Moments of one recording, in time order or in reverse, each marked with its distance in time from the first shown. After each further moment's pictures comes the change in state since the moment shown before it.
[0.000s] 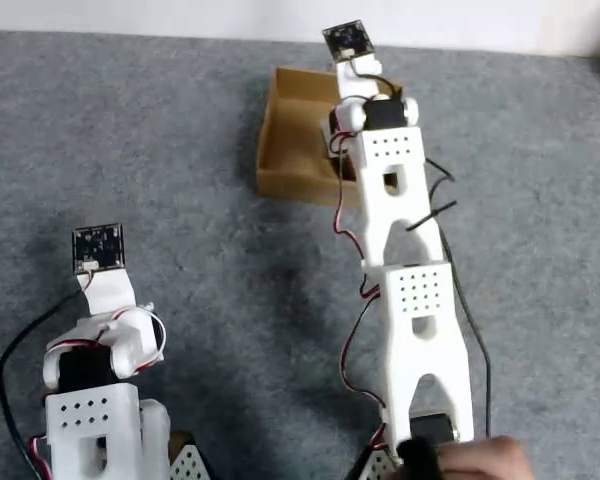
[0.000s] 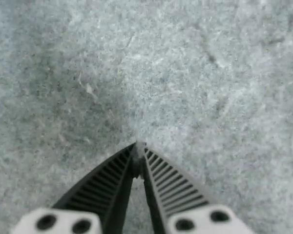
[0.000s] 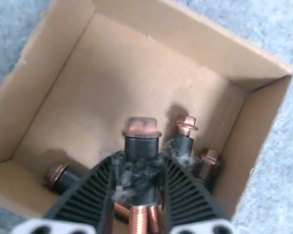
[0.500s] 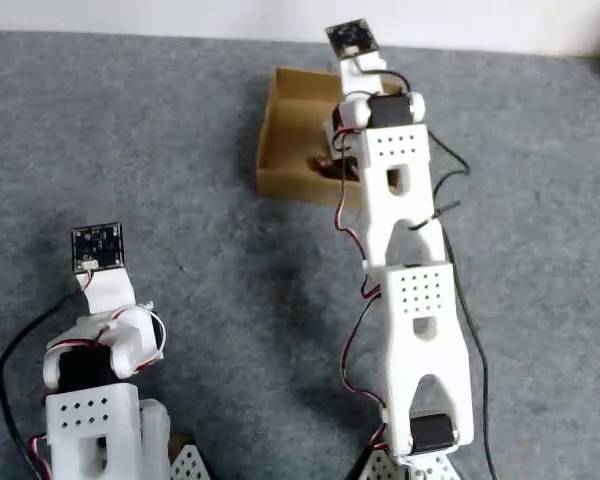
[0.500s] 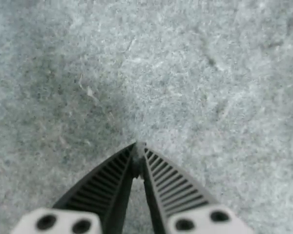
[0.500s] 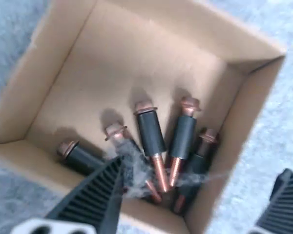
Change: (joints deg) left arm 0.0 0.0 0.0 -0.4 0.0; right arm 0.2 -1.1 -6.6 10.4 -0.4
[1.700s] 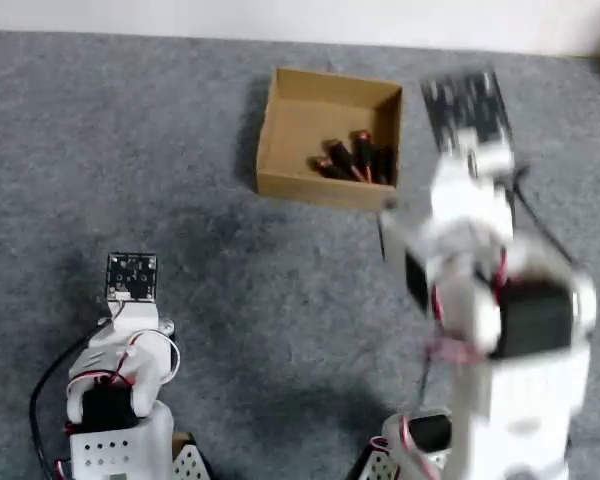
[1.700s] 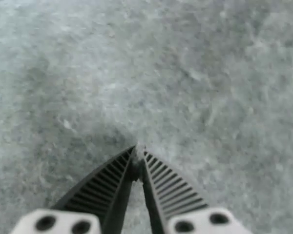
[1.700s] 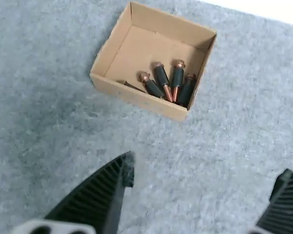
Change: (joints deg) left arm 4.6 -30.3 18.4 2.2 -8.2; right arm -1.2 -96.7 76.7 6.0 -5.6
